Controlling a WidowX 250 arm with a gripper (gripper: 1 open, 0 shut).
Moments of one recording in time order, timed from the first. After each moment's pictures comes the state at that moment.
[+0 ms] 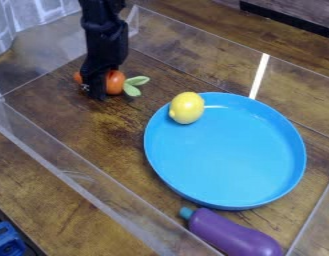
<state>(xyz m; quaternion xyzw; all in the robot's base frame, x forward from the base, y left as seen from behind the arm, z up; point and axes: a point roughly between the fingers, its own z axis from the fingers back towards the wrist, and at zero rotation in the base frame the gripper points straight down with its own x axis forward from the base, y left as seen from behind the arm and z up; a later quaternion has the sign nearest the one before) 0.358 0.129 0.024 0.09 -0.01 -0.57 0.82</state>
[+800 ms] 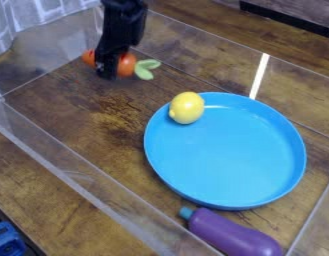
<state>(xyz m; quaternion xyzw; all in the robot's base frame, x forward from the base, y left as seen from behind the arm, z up) 0.377 0.123 0.060 0.12 0.03 -0.55 0.83</state>
